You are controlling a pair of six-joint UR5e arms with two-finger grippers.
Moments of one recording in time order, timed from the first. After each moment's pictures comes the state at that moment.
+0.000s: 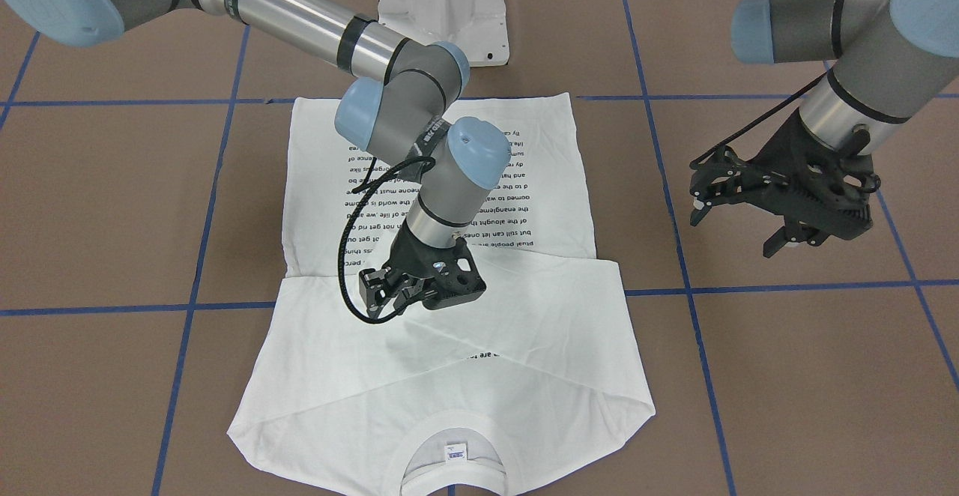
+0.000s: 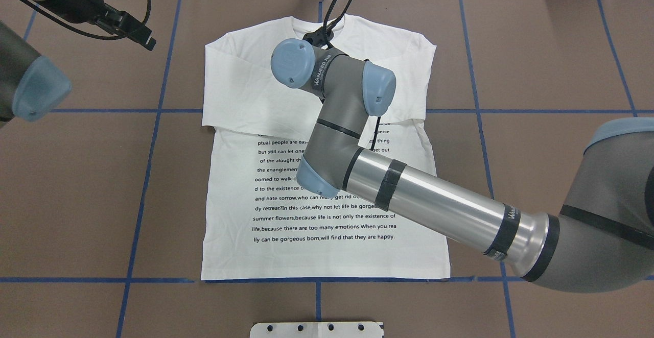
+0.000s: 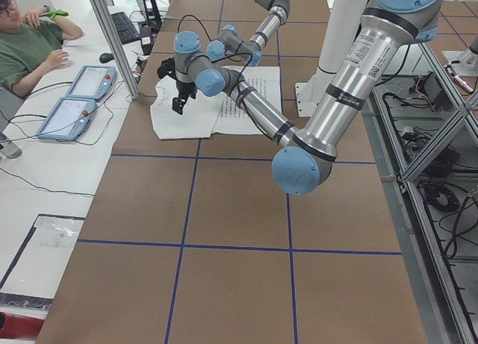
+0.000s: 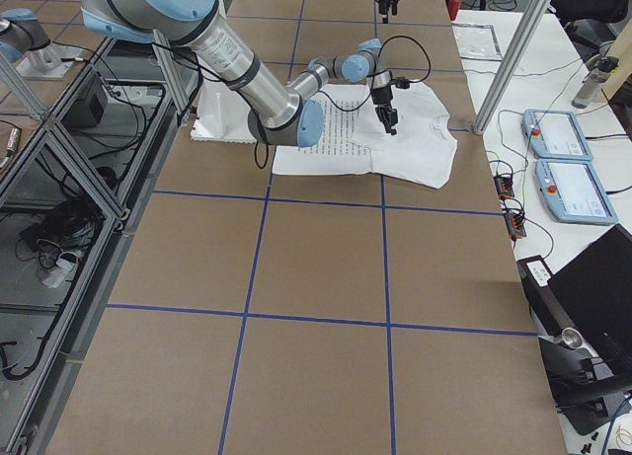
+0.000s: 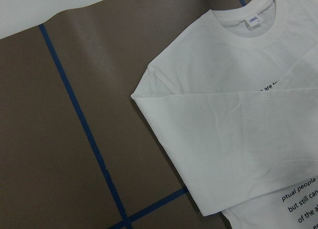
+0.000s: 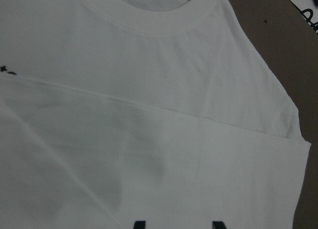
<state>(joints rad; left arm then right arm) -1.08 -2.06 -1.76 -1.69 -2.23 -0.41 0.59 -0.53 1.06 -1.66 1.41 0.66</state>
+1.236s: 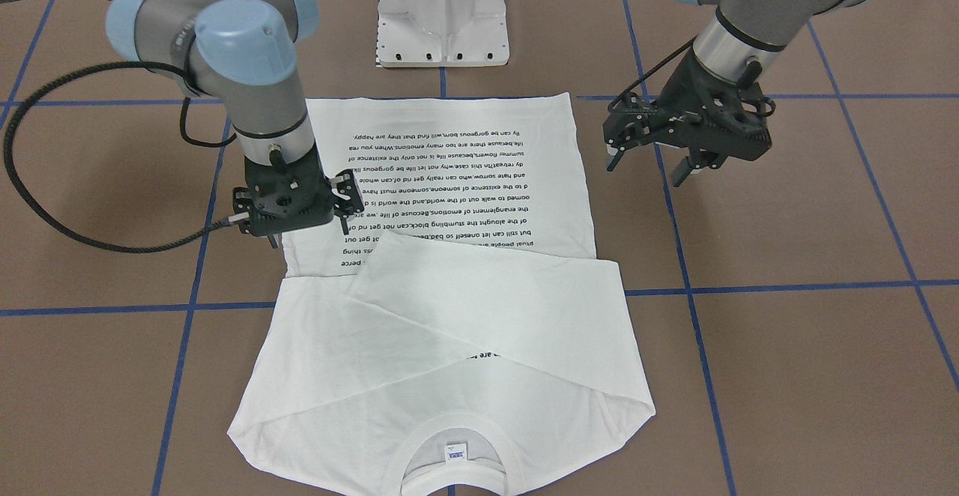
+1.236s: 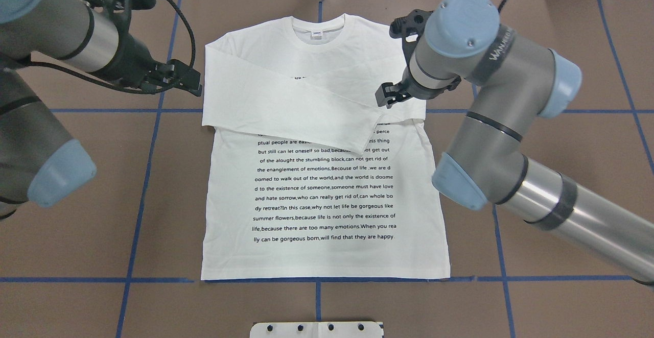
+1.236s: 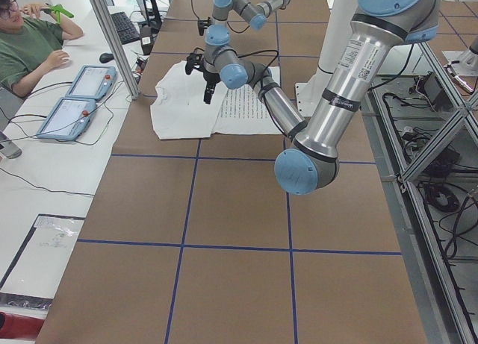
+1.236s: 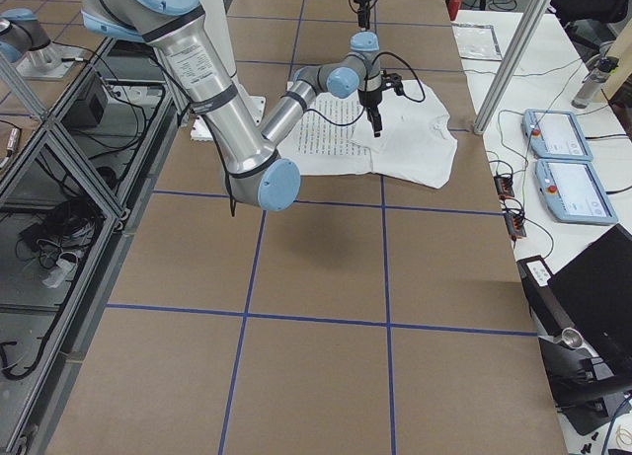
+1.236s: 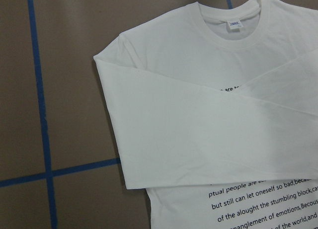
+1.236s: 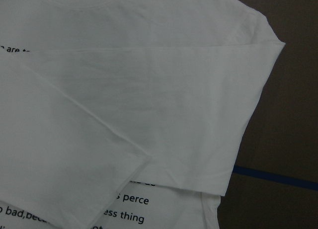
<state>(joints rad) -0.85 -2.00 -1.98 -1.69 -2.08 -0.95 0.71 -1.01 1.81 -1.62 1.85 0.86</state>
